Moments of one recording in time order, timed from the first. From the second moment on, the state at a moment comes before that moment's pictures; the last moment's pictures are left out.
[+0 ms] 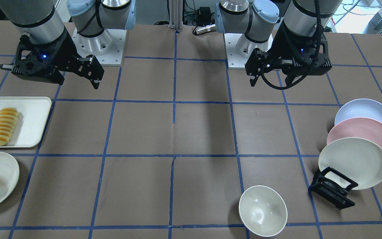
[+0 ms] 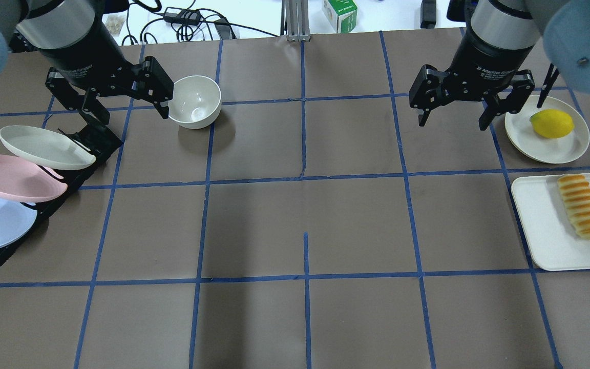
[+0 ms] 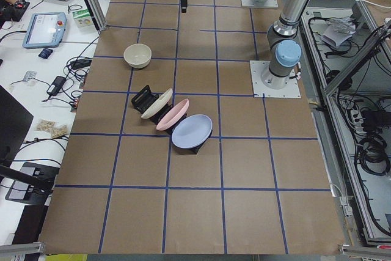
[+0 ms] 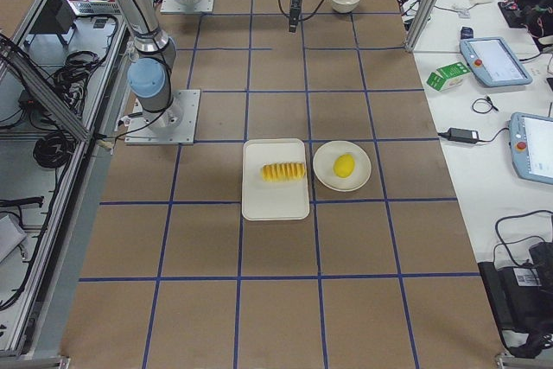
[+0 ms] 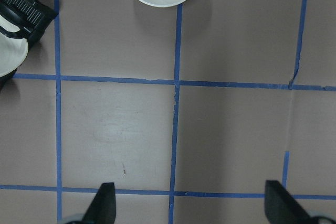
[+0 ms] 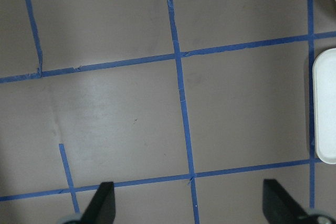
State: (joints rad) left arm -1.56 -1.58 -1.51 -1.62 1.56 -0.04; right arm 1.57 -1.56 1.57 -1.53 -1.55 0.12
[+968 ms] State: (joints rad) left arm -1.51 -1.56 -1.51 -1.61 1.63 -0.04; right arm 1.57 -1.56 1.57 -1.53 -1.56 0.12
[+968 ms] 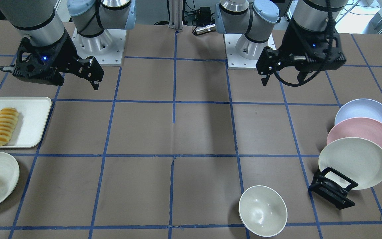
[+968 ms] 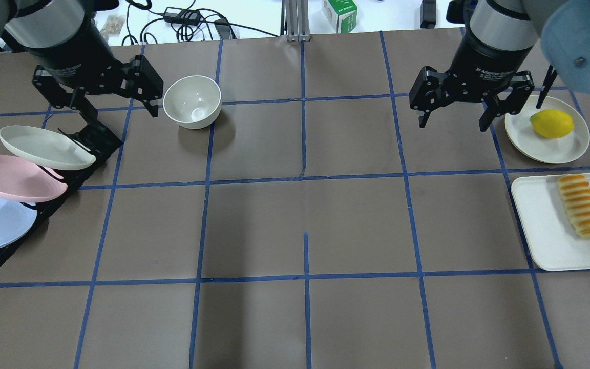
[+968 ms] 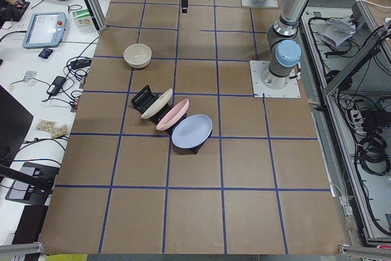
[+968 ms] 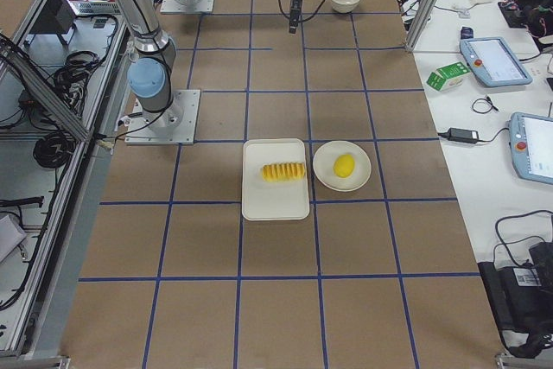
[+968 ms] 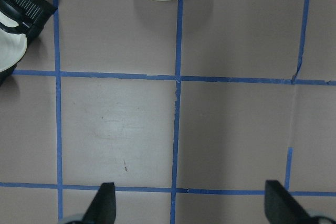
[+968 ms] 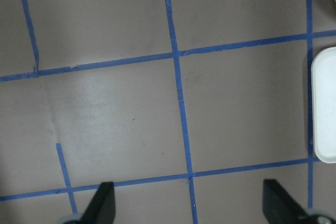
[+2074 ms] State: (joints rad) left arm -0.68 -1.67 -1.74 -1.19 1.69 0.30; right arm 1.23 -1.53 1.60 -1.53 -1.61 -0.20
